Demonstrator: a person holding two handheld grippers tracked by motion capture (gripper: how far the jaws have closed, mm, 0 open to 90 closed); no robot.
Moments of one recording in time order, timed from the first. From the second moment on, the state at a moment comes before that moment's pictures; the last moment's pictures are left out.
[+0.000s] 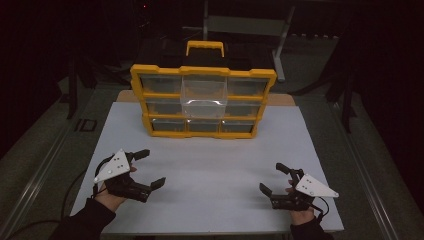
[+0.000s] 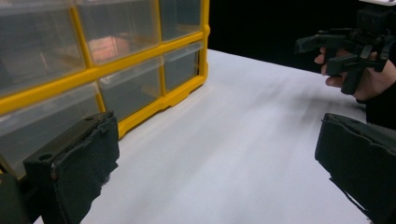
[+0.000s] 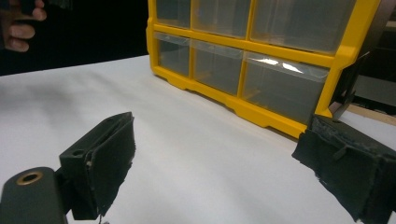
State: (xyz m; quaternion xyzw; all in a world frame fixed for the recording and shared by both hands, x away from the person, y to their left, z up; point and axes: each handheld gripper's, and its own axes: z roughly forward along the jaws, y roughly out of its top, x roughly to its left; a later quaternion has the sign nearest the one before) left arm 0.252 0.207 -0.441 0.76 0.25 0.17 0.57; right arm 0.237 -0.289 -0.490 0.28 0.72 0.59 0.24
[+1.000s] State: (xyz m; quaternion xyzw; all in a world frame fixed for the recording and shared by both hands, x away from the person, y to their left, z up) left arm 0.243 0.231 -0.498 0.78 0.29 0.17 0.53; right arm 0.237 -0.288 -0.490 0.28 0.72 0.59 0.24
